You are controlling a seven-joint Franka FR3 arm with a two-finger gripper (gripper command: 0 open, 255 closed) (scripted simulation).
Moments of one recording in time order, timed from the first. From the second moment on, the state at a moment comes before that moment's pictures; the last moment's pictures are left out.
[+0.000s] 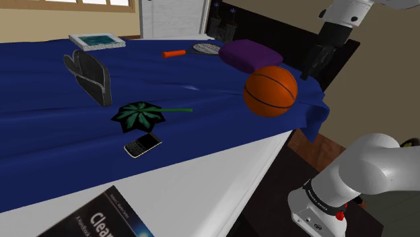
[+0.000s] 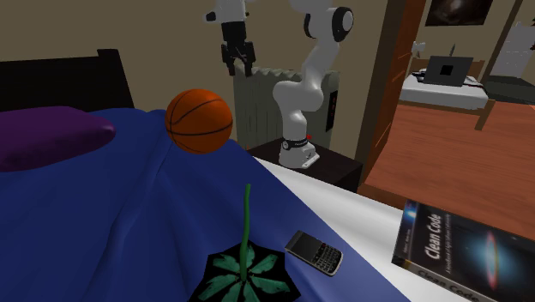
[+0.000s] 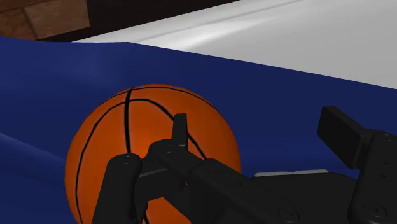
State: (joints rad) arm -0.01 -0.80 -0.06 -2.32 0.01 1.46 -0.11
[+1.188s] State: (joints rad) arm 0.13 -0.26 0.11 -2.05 0.03 1.67 -0.11
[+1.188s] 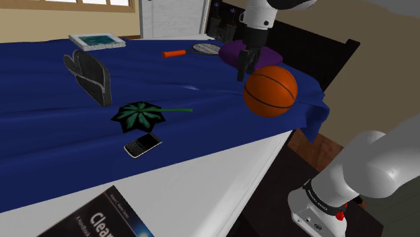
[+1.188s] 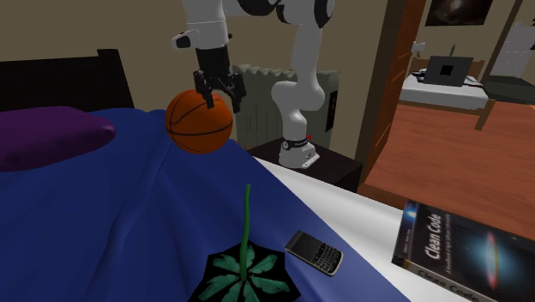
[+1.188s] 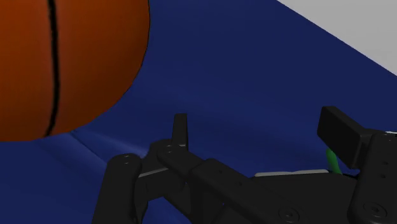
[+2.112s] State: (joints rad) arm 0.26 0.25 0.24 -1.62 -0.09 1.67 -0.08
